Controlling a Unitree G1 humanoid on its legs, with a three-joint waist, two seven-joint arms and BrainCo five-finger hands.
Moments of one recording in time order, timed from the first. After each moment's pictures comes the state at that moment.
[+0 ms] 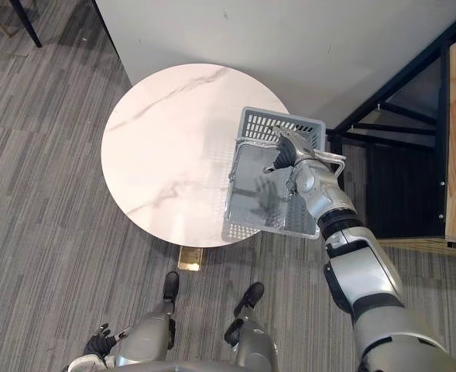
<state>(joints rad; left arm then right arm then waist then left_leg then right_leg) 0.10 0.16 0.12 1.10 -0.15 -0.15 0.07 -0.90 -0.50 0.31 0.92 -0.59 -0.14 -0.08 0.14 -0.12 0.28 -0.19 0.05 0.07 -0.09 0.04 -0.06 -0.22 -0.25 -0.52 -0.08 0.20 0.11</state>
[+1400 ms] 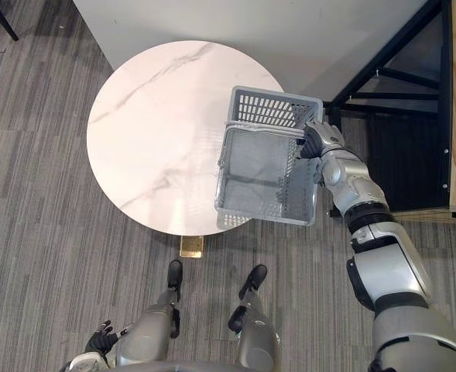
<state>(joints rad) 0.08 0.18 0.07 1.11 -0.16 -0.16 0.07 -0.91 -0.64 0.32 0.92 -0.67 -0.15 -0.08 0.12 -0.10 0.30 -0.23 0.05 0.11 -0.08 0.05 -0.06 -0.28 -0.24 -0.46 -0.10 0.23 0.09</state>
